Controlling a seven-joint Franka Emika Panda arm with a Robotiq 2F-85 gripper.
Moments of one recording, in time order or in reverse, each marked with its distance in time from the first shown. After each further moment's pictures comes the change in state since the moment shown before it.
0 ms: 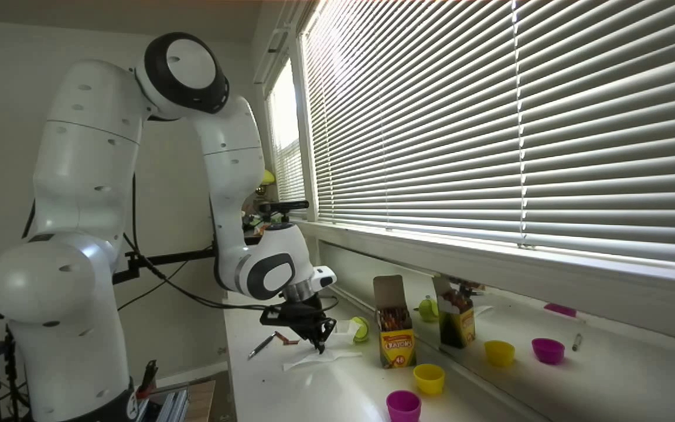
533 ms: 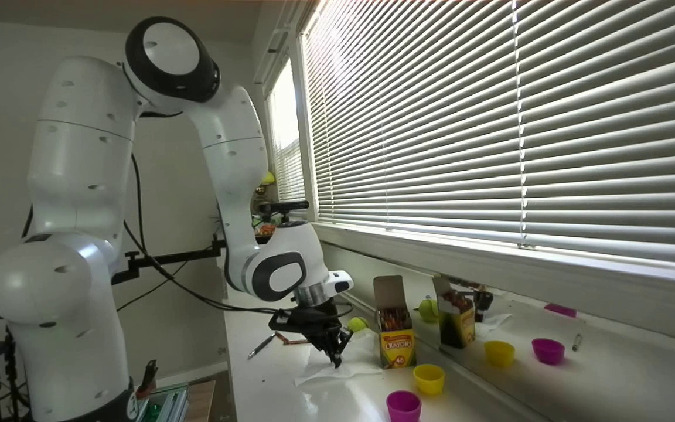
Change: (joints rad) arm -0.030 -0.044 -0.132 -0.017 -0.019 -0.069 0.002
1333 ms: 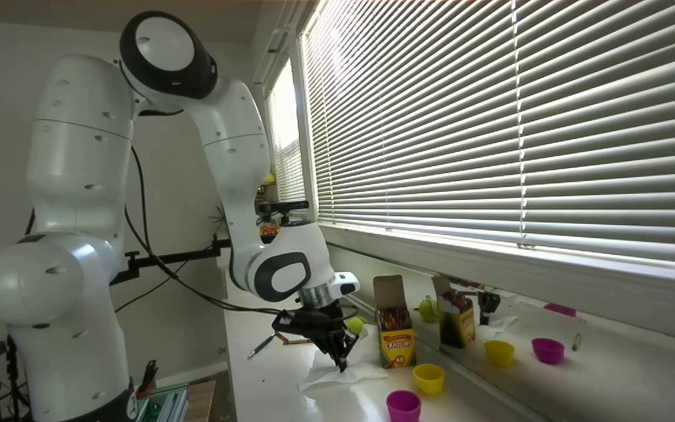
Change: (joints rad) arm -0.054 -0.005 0.012 0.004 0.003 -0.024 0.002
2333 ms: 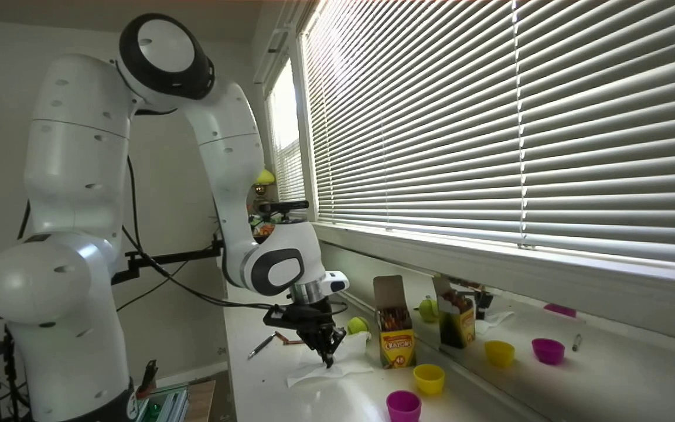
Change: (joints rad) arm 0.052 -0.022 0.025 -0.006 -0.001 -0.063 0.031
